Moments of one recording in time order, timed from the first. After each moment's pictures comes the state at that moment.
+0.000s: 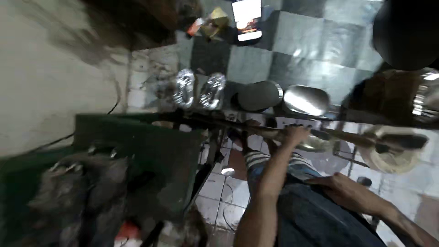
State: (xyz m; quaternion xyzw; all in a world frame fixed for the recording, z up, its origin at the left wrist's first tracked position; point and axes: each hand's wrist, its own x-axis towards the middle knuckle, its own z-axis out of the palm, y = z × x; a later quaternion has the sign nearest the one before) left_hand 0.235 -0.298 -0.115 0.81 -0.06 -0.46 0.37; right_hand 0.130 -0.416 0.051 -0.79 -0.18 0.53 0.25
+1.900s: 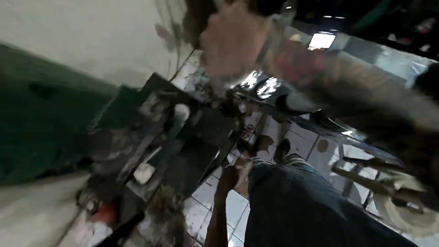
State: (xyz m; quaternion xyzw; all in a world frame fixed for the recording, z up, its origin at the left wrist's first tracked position) left_hand -0.041 0.003 -0.014 0.82 0.29 -0.23 0.44; right_hand 0.264 0.019 0.273 -0.82 -0.58 0.03 0.00
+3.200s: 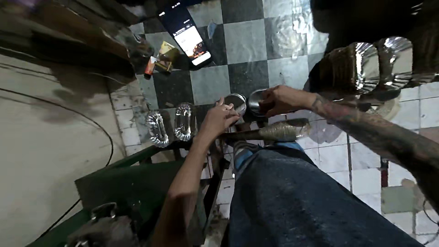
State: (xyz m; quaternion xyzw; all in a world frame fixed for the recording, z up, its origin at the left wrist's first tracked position) left_hand 0.343 -0.098 0.005 0.89 -0.28 -0.24 0.28; right_hand 0.355 -0.405 -0.002 -0.86 -0.28 0.33 0.26
